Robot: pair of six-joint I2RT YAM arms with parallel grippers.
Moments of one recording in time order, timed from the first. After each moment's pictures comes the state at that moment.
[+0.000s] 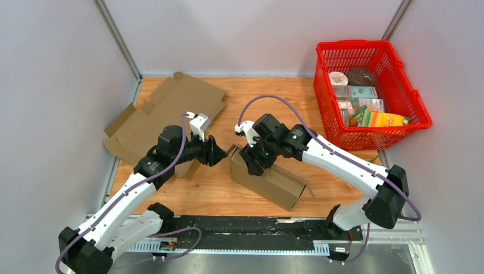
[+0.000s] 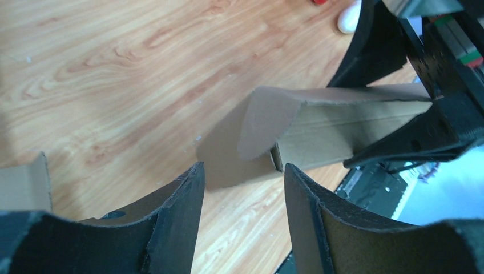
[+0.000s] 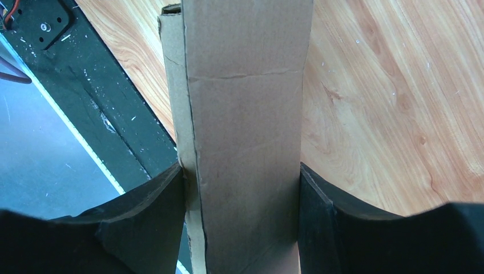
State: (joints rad) left arm -0.52 0.83 0.70 -0.28 0.42 -0.27; right arm 0.92 1.43 1.31 -0.86 -0.20 0.05
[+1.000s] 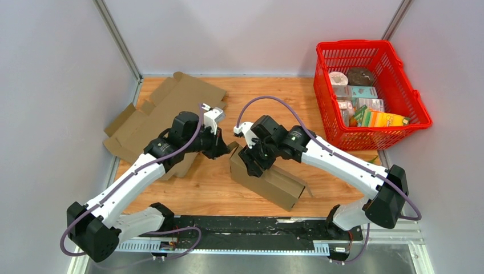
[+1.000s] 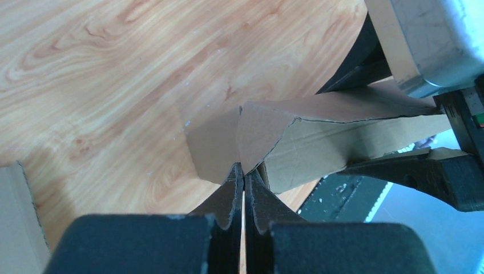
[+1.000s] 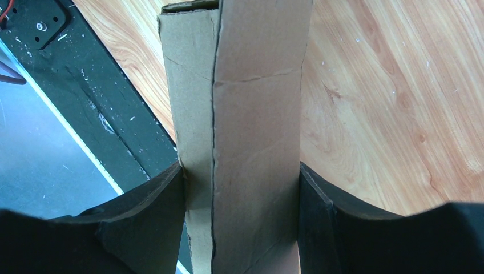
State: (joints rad) left arm -0.57 1.07 0.93 -0.45 0.42 -0.19; right arm 0.93 1.43 1.31 -0.86 -0.18 0.06
